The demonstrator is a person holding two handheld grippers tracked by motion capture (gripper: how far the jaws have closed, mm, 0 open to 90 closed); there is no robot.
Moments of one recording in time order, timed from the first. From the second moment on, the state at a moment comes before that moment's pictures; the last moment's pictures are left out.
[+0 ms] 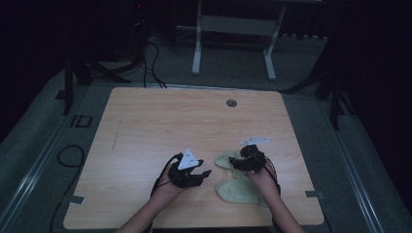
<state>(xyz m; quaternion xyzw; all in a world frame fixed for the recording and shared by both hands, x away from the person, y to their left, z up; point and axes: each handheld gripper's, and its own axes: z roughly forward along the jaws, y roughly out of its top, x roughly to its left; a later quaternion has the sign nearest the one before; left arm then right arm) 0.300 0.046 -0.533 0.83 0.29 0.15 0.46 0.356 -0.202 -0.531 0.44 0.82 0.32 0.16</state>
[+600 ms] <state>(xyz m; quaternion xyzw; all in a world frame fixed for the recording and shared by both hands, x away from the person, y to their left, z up) 0.355 -0.023 -0.554 0.88 0.24 0.16 0.37 0.324 -0.198 -0.548 0.42 0.84 0.30 0.16</state>
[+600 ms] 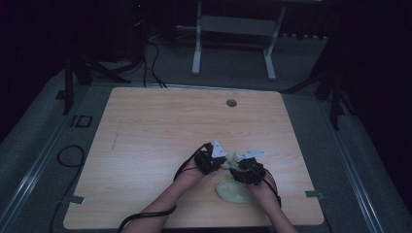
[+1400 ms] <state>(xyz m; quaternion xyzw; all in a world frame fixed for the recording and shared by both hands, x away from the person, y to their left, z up) 0.367 -0.017 -0.566 0.89 0.24 0.17 0.36 0.328 -0.223 -0.518 0.43 0.82 0.33 0.16</state>
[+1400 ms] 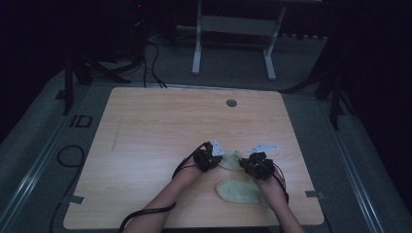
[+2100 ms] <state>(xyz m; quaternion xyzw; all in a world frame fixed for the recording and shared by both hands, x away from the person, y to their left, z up) 0.362 -0.023 -0.564 0.89 0.23 0.17 0.35 0.356 -0.297 -0.532 0.51 0.79 0.30 0.16</state>
